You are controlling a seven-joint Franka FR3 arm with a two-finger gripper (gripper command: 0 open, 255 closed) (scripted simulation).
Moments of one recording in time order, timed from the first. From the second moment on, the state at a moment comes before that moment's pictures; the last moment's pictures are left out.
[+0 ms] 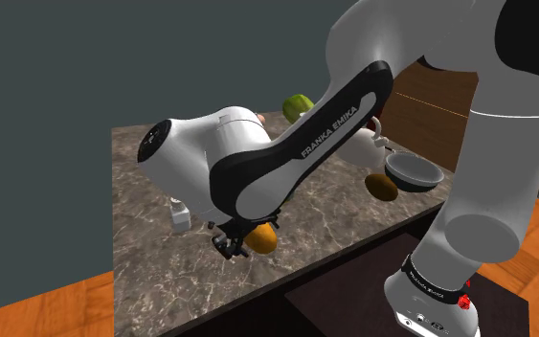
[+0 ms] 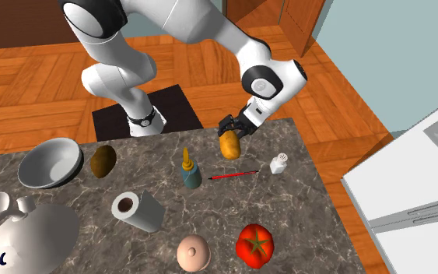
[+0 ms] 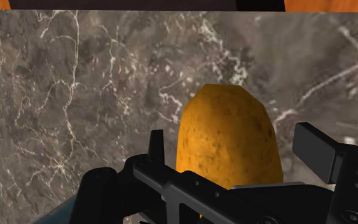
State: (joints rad) arm 0.02 0.27 0.84 -2.09 -0.38 1.68 1.30
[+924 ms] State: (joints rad) arm 0.02 0.27 0.85 -2.09 -0.37 1.68 1.30
